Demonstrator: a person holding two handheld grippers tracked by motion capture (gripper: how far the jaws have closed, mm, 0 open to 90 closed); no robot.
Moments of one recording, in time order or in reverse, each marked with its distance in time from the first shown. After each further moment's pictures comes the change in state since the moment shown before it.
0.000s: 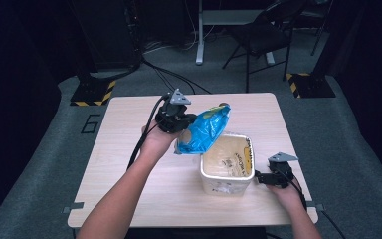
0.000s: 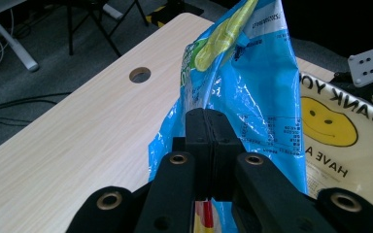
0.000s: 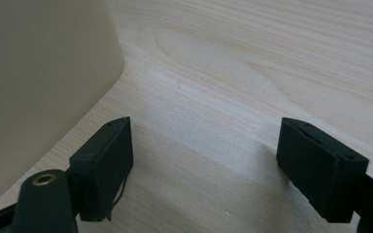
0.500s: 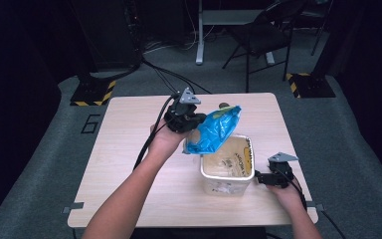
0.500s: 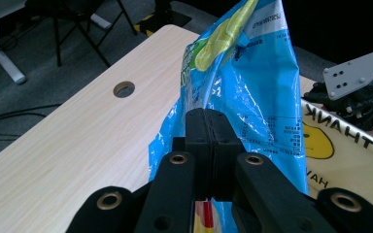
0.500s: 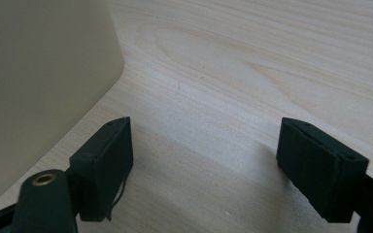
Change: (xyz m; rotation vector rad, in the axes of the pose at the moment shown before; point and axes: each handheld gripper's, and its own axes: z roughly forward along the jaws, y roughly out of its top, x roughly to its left) left arm -0.017 0.016 0.007 -0.022 -0.035 0.027; right arm 0.000 0.000 0.000 0.002 0.000 0.000
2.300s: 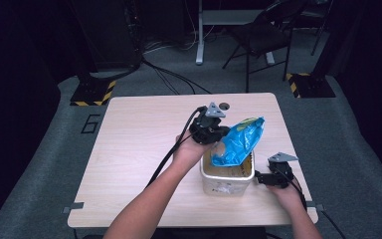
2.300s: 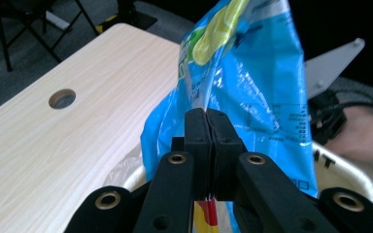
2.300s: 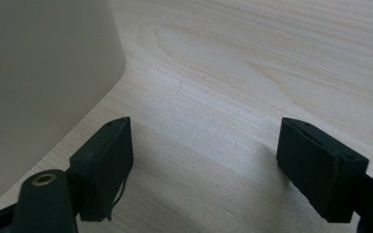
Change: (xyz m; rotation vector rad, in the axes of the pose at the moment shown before) left arm -0.041 -0.006 0.055 -0.008 -0.120 0.000; right arm 0.000 0.000 0.000 0.003 0.005 -0.003
